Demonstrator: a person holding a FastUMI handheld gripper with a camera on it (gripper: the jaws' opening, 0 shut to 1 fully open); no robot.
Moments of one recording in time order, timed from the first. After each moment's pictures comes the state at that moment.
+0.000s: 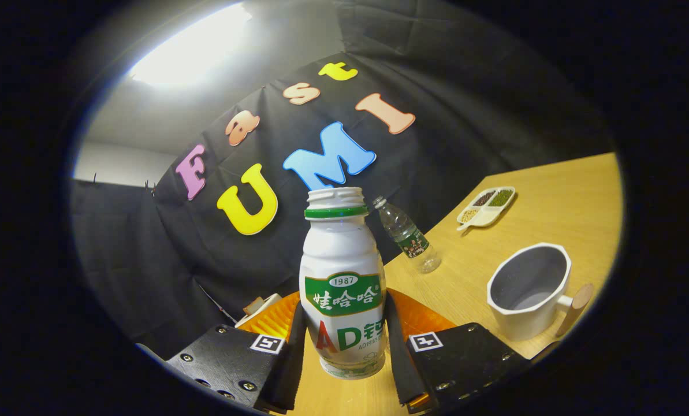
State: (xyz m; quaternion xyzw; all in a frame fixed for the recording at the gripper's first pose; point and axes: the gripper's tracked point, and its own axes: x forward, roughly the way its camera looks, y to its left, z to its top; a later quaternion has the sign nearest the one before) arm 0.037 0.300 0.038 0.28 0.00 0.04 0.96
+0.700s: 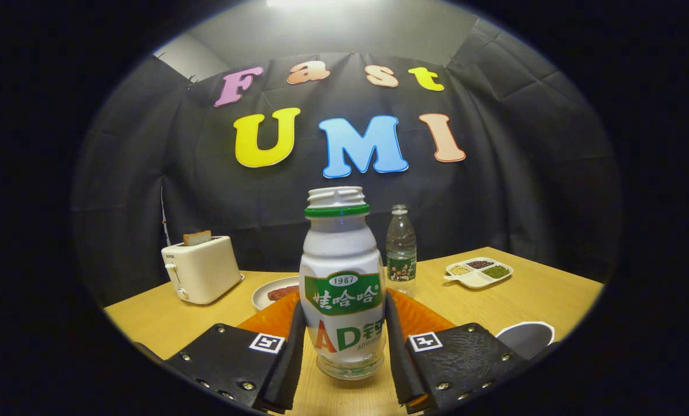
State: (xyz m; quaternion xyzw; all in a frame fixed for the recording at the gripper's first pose) arm 0.093 0.305 0.007 0.04 0.03 0.01 1.00
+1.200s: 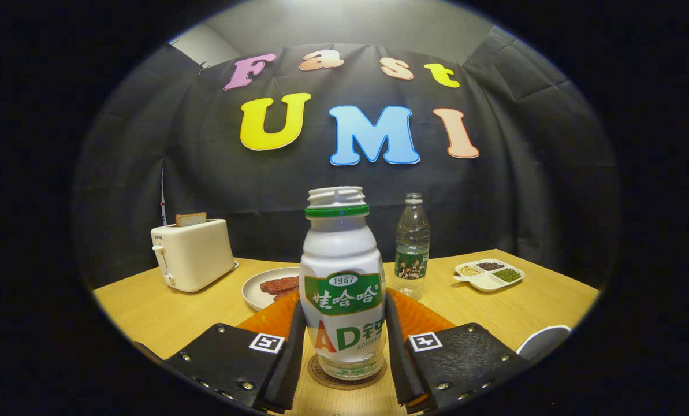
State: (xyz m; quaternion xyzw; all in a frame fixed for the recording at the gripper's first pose) arm 0.126 0.319 -0.013 0.01 0.05 0.02 1.00
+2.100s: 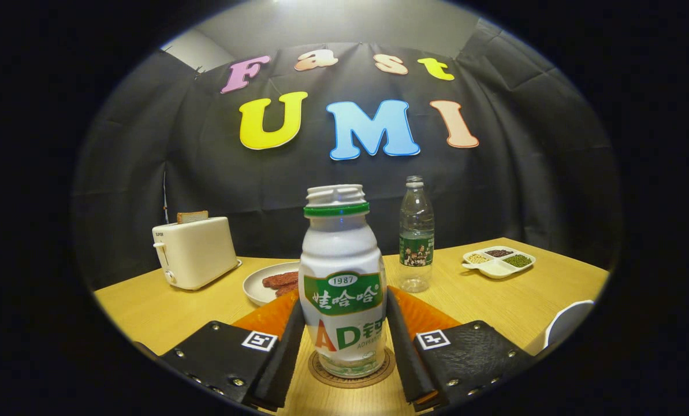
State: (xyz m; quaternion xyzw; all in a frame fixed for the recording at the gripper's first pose) arm 0.122 0.319 -0.028 0.03 0.05 0.03 1.00
